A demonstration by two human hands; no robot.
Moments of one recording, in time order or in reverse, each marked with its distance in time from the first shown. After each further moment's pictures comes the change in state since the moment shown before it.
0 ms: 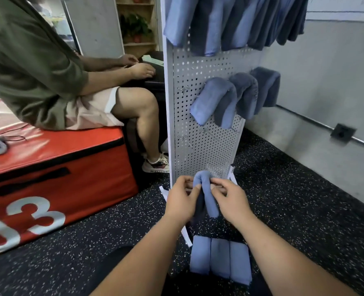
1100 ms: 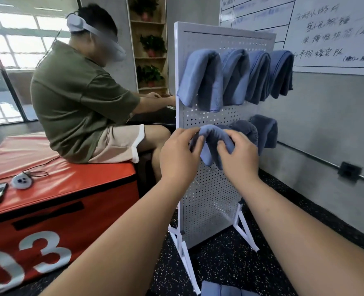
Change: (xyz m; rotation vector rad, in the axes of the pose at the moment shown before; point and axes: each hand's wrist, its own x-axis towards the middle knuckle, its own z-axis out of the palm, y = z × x) left_hand 0.054 0.211 -0.085 0.360 0.475 0.683; right_hand 0.073 -0.204 -0.065 -0.076 0.454 -0.489
